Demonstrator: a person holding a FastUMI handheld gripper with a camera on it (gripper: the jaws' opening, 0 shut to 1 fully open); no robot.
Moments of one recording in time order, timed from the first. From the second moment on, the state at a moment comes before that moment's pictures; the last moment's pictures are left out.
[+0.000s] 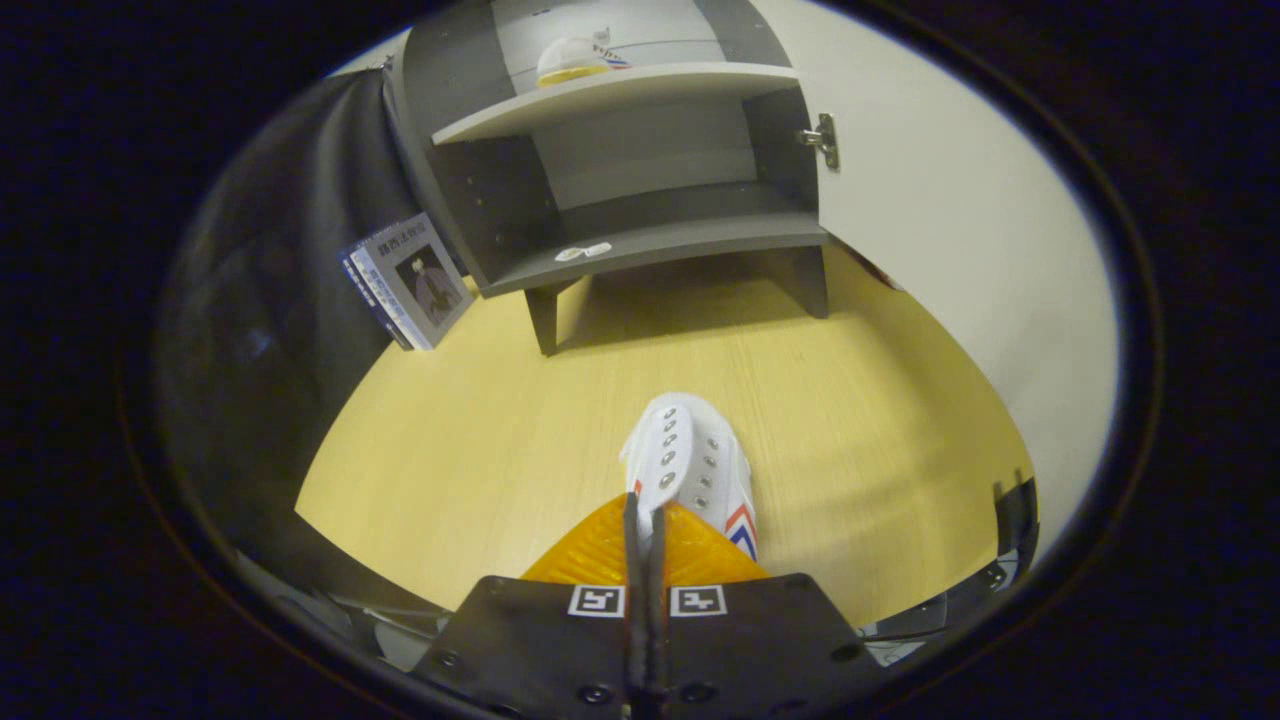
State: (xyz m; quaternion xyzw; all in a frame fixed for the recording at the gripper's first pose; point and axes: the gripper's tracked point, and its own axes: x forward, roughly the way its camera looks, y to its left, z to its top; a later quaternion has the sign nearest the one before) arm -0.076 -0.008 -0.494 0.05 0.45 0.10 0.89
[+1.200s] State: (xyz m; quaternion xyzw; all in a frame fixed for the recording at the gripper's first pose) arm 0.140 -0.009 -0.204 -0.06 0.23 0.11 0.97
